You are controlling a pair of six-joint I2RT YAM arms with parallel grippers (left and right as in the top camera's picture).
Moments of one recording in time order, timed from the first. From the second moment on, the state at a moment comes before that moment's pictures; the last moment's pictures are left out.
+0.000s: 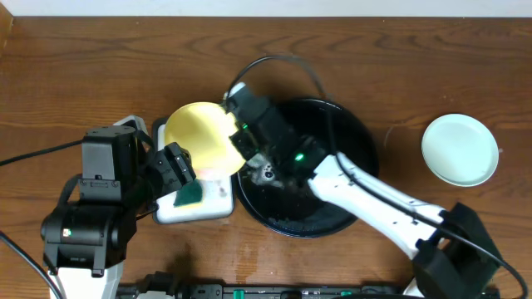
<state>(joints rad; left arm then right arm) -0.07 0.94 1.21 -1.18 0.08 -0.51 0.86 1.75 1.29 -0.16 0.17 0.03</state>
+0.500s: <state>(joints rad) -0.07 0.95 1.21 -1.19 0.08 -0.51 0.93 1.71 1.29 0.00 0.40 -0.19</state>
